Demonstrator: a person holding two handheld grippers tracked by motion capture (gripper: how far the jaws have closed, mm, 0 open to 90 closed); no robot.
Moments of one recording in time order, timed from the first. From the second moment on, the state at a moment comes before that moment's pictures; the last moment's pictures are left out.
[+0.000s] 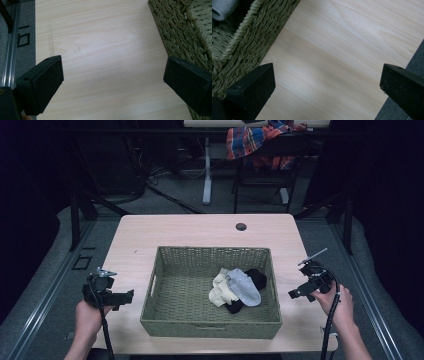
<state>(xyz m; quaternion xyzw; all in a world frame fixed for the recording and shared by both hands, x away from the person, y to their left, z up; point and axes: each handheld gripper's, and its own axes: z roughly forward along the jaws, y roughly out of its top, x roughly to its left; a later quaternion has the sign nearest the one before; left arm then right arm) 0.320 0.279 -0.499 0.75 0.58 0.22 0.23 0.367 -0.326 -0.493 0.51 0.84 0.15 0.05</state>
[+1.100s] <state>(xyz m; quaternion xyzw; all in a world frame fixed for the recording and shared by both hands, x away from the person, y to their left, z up) 0.320 0.279 -0.498 0.75 0.58 0.22 0.24 0.370 -0.319 -0.470 0.51 0.85 0.15 0.05</state>
